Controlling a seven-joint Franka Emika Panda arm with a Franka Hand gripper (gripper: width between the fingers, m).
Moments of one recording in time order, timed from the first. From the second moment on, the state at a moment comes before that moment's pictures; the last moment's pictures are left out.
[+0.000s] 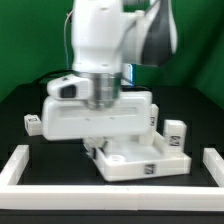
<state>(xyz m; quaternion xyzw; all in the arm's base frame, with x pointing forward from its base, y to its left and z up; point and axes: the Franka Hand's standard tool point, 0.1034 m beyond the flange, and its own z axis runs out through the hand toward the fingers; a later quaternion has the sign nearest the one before) 0.581 -0.072 0.016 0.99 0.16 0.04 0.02</state>
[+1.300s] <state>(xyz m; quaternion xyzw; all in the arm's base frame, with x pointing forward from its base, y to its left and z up) 0.634 -0.025 0.032 0.77 0.63 0.06 0.11</state>
